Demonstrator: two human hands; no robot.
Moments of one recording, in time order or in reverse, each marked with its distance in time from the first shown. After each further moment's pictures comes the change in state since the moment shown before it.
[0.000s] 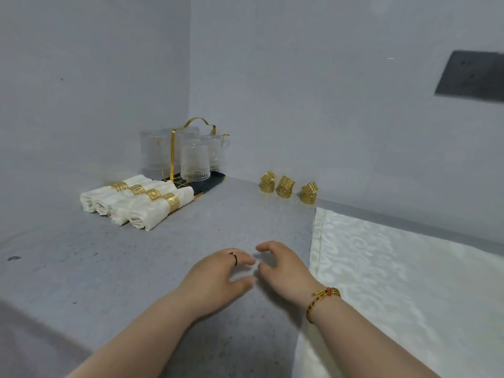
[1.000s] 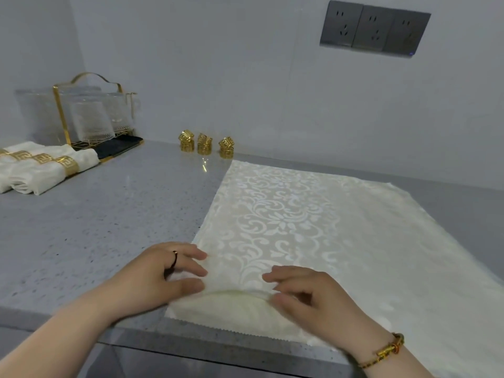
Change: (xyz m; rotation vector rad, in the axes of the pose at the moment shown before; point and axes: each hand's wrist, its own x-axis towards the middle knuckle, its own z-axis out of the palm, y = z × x) left_hand -0.051 0.080 0.055 -0.276 -0.223 0.121; right_hand -0.215 0.111 -0.071 0.100 0.029 -0.070
